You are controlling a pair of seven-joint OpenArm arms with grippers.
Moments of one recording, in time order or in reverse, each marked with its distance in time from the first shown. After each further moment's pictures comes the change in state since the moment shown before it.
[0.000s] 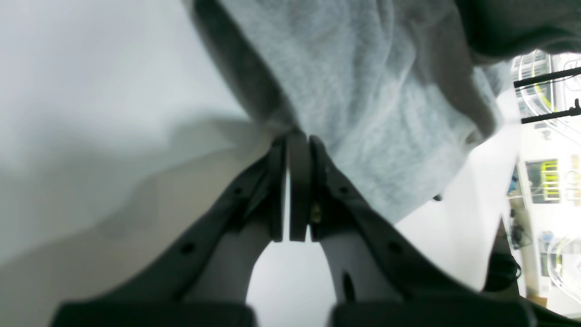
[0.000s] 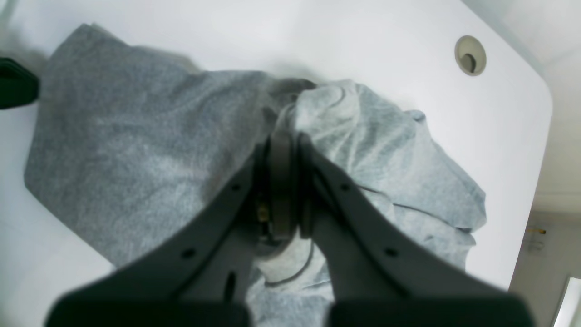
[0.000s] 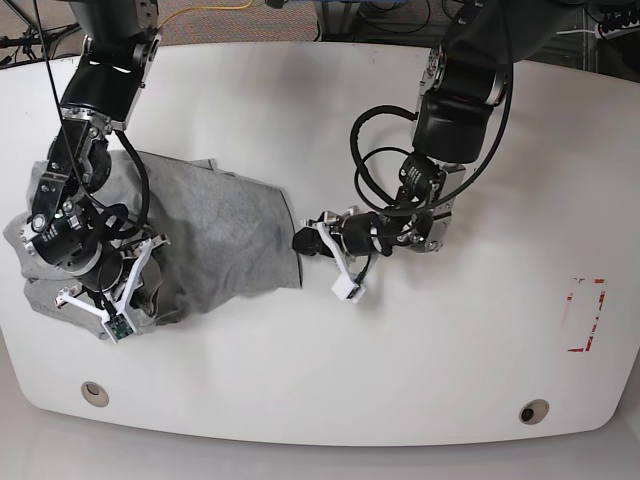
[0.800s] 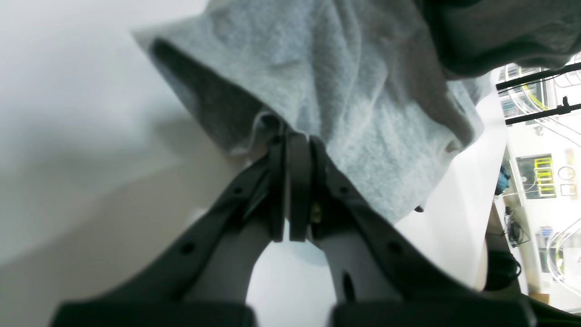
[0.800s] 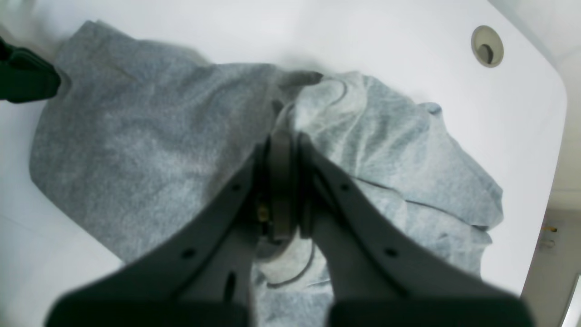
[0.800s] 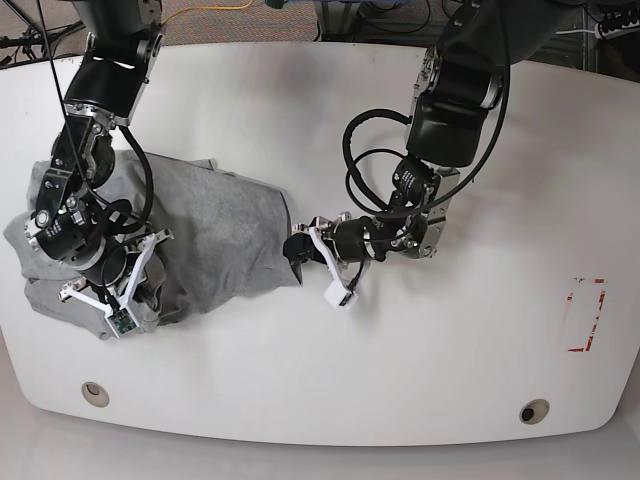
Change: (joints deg) left arm -0.6 0.0 0.3 1.6 -0.1 -0.2 -0.3; right arm -1.1 -0.8 0.4 -0.2 0.0 0.0 0.2
